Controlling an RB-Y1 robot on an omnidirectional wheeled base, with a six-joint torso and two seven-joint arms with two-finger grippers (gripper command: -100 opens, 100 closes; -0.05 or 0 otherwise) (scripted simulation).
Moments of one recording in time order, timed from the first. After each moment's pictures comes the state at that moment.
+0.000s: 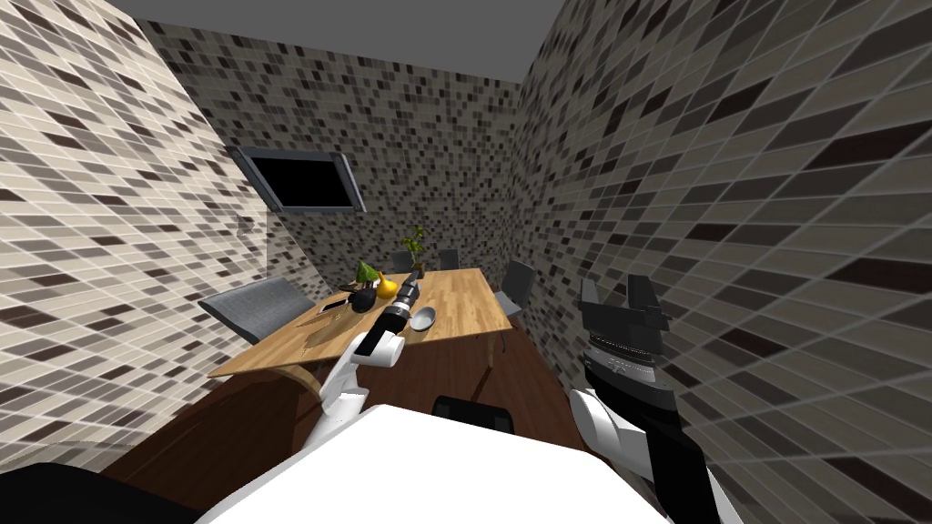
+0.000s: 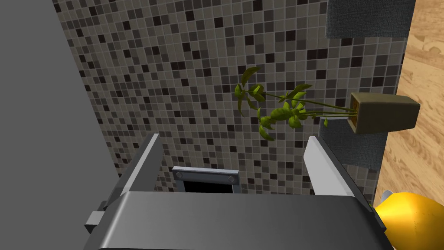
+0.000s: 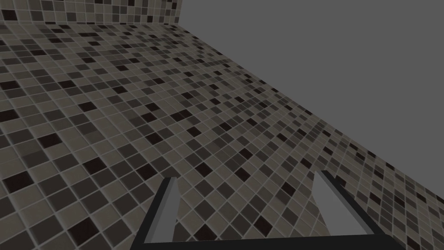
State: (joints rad) left arm 0.24 0.18 0.06 -2.23 -0.04 0.23 0.07; right arm 0.47 0.01 -0.07 -2.40 0.00 -0.52 -0.04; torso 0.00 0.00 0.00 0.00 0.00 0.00
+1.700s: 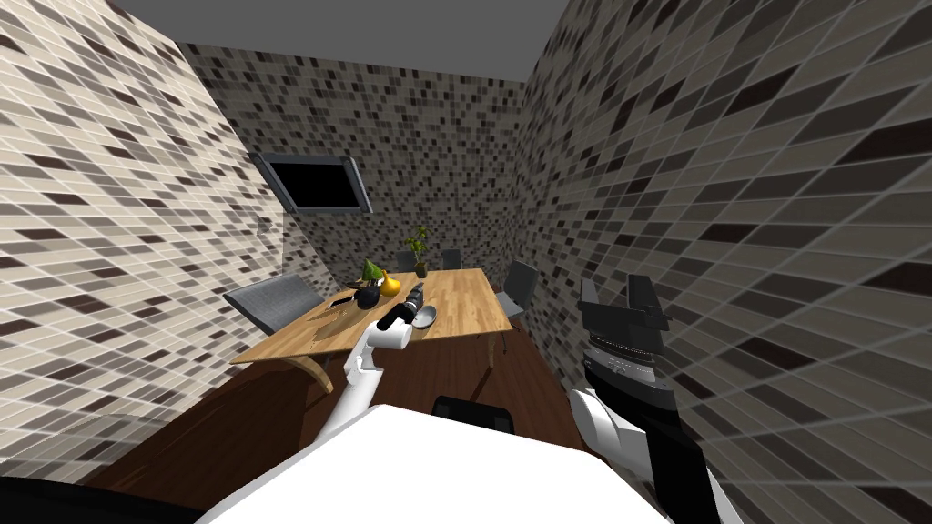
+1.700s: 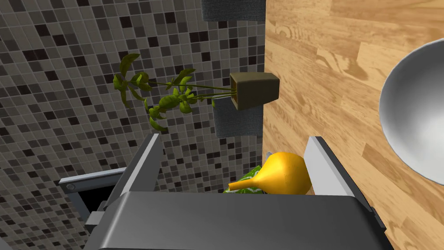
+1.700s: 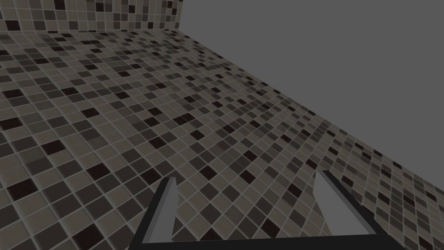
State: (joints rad) left arm 0.09 0.16 0.09 -2.10 -0.01 0.67 0.11; right arm 0.47 0.01 -0.07 -2.40 0.00 -0.52 -0.04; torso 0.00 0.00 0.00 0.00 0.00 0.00
